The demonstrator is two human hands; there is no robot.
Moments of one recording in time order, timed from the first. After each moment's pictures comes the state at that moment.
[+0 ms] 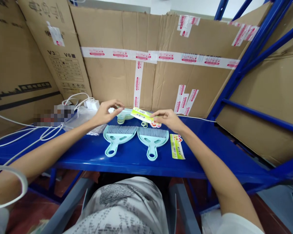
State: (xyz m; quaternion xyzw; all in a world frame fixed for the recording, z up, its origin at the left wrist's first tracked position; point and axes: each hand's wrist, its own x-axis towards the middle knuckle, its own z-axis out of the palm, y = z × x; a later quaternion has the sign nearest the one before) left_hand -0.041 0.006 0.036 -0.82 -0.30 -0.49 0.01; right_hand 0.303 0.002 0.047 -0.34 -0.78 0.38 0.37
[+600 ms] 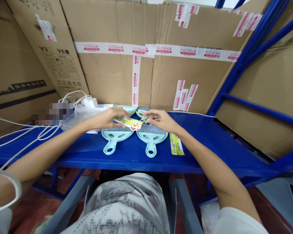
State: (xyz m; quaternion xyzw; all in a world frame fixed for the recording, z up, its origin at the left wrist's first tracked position) left_hand -0.033 -0.011 0.039 -0.94 -0.24 -0.24 0.00; right_hand 0.286 -0.011 0.034 -0.28 -0.81 0.37 0.35
